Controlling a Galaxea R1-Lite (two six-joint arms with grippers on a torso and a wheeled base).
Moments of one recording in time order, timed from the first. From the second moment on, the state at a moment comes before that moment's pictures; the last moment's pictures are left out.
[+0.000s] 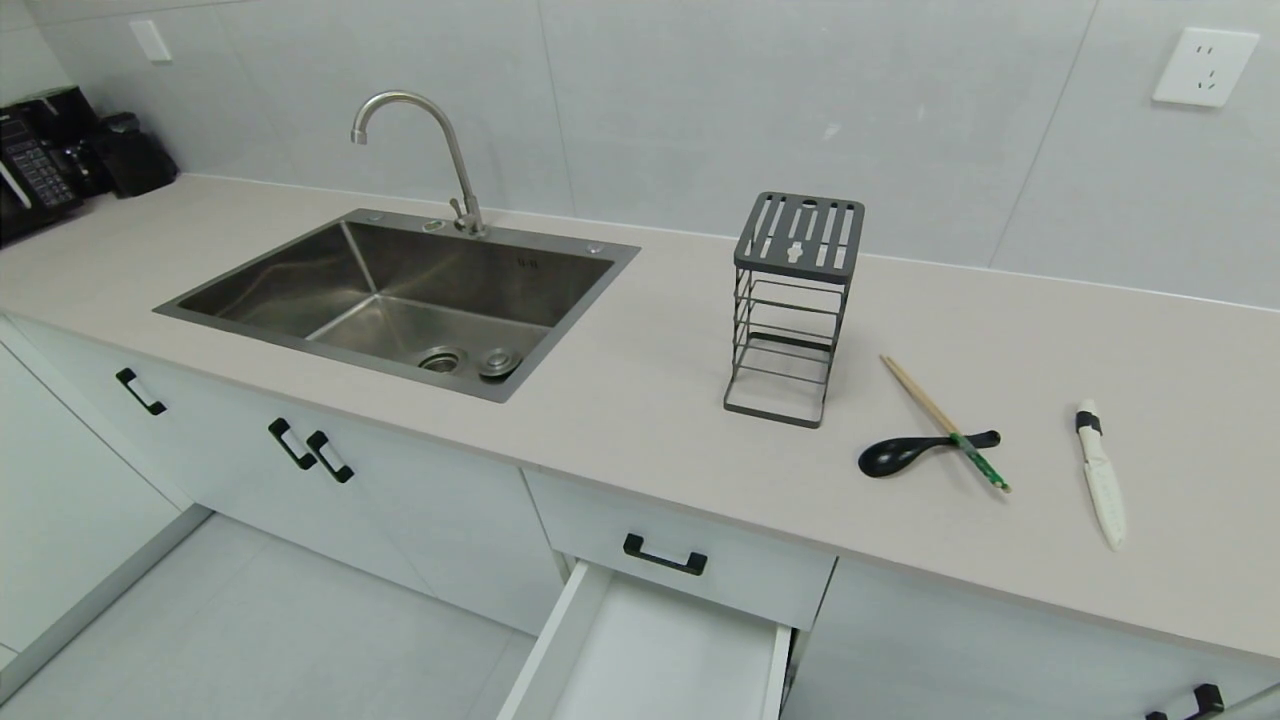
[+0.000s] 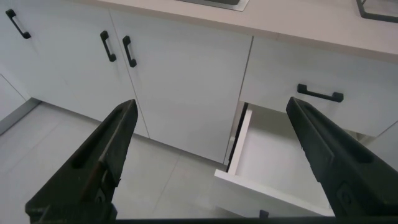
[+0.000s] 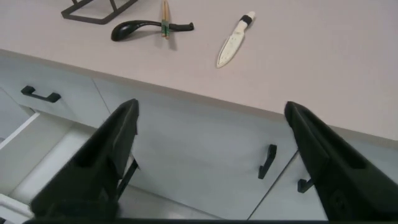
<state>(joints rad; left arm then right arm) 0.00 0.00 0.00 0.00 0.03 -0.04 0.00 0.00 0.00 0.00 -0.01 -0.01</state>
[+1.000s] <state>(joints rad) 0.00 0.00 0.00 0.00 0.03 -0.04 0.00 0.23 -0.33 0.06 0.19 -0.12</state>
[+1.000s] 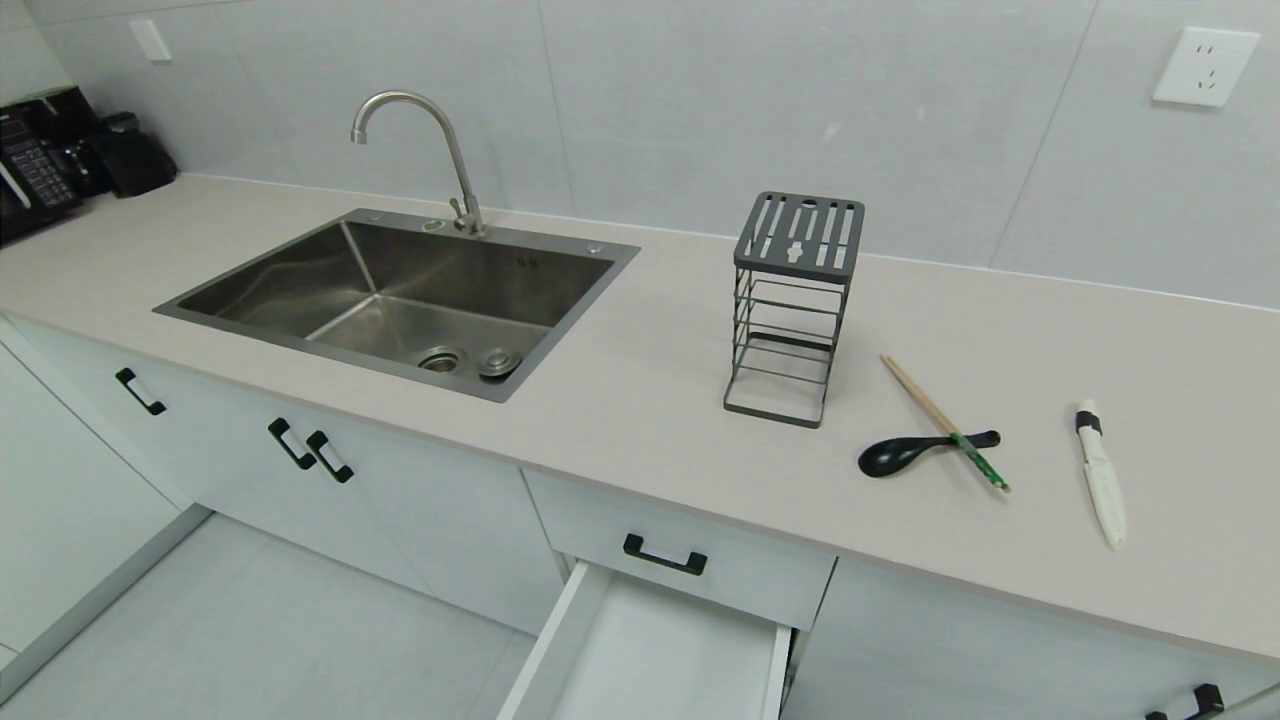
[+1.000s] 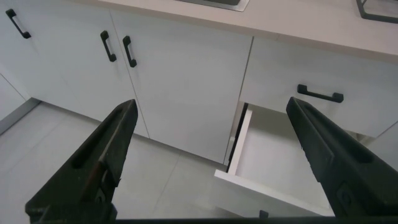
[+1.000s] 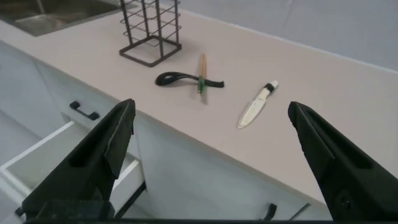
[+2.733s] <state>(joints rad) 0.00 0.00 0.00 0.00 0.03 -0.04 0.05 1.05 -0.34 -0.37 0.24 -0.24</state>
